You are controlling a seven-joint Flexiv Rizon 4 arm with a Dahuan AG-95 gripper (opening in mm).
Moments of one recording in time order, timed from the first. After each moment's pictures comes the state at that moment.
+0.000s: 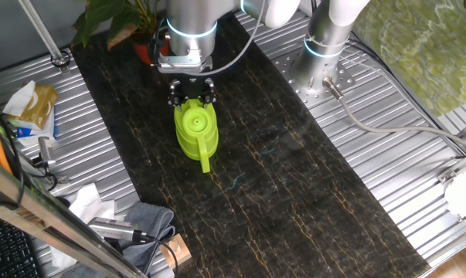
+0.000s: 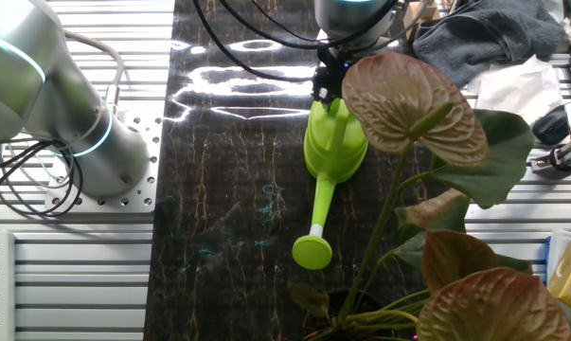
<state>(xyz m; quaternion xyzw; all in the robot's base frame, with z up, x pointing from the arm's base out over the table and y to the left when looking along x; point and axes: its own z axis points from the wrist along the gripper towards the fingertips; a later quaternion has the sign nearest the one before) 0.469 0.029 0.151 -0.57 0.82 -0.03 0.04</state>
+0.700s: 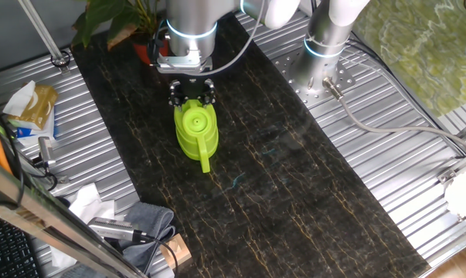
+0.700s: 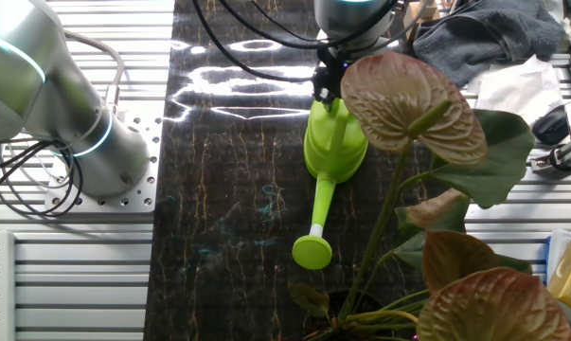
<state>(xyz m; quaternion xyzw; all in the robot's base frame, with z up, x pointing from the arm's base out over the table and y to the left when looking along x) 0.468 0.030 0.151 -0.56 0.83 -0.03 0.04</state>
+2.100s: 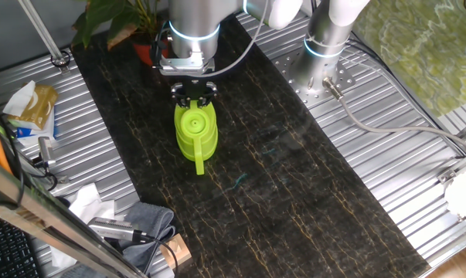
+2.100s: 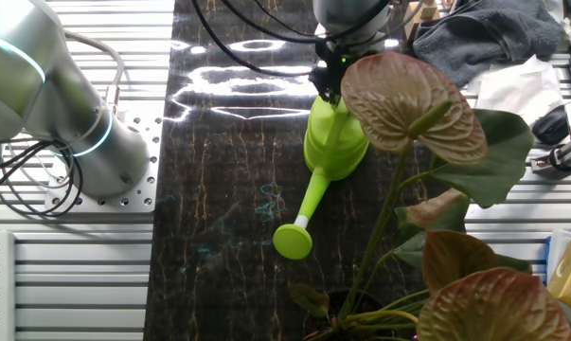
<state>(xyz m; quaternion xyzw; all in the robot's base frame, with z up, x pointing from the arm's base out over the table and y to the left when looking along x) 0.464 0.034 0.156 -0.56 0.82 -0.03 0.03</state>
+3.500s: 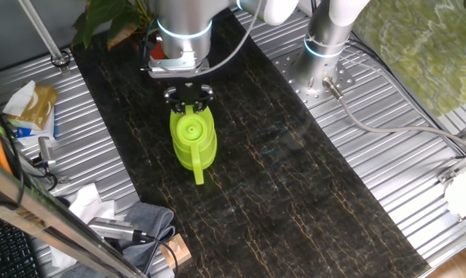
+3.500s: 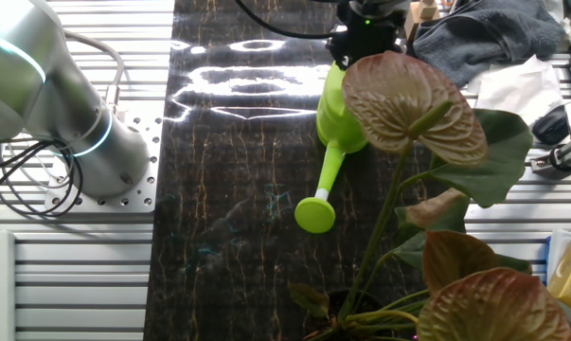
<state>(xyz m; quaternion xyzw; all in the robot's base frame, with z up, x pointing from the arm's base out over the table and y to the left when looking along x) 0.488 0.072 0.193 -0.58 0.81 -0.01 0.04</state>
